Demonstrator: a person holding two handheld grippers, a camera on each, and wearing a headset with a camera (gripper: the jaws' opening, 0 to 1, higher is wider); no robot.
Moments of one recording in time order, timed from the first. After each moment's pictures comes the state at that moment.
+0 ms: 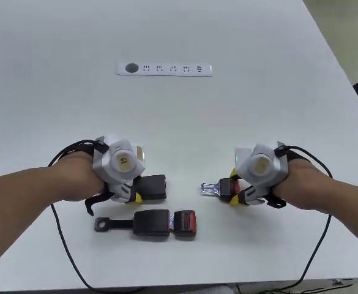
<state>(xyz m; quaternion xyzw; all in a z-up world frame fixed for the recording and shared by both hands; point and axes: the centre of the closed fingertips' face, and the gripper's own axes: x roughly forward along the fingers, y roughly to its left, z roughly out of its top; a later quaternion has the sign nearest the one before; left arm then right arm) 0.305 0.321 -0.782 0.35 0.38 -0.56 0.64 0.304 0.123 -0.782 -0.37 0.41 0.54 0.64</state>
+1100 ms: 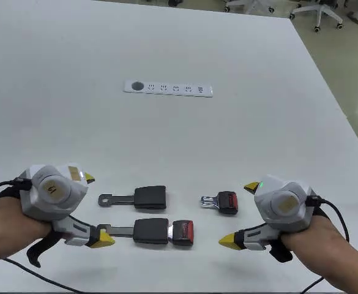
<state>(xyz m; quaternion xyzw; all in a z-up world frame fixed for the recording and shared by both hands) 0.242 0.405 -0.718 0.22 0.38 -0.44 0.79 0.252 0.144 -0.725 -0.22 0.37 0.43 0.80</state>
